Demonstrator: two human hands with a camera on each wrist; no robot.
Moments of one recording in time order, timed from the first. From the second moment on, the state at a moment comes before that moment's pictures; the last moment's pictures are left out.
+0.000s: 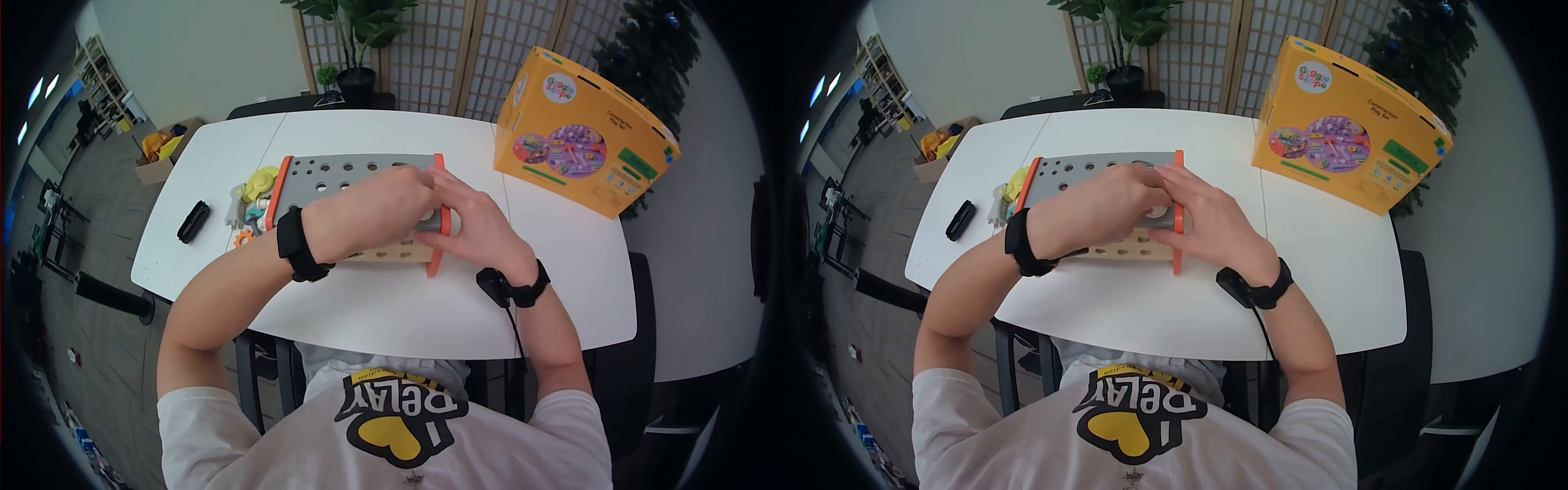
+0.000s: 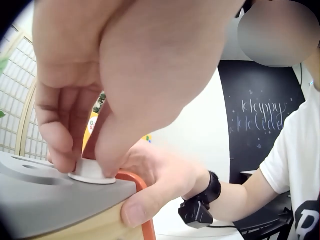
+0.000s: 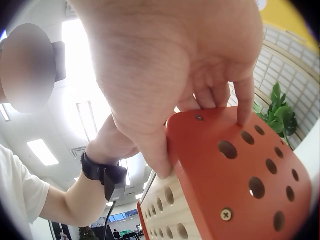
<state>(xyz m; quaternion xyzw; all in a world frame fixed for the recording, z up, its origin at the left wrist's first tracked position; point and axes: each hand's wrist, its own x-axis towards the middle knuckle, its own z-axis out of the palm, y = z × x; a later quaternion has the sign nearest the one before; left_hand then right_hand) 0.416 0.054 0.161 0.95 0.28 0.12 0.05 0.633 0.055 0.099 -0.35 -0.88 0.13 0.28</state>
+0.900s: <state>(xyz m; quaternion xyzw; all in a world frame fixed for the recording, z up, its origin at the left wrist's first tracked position) 0.212 0.089 0.144 0.79 0.59 0.18 0.01 0.613 0.033 0.097 -0.43 -0.84 -0.06 0.32</state>
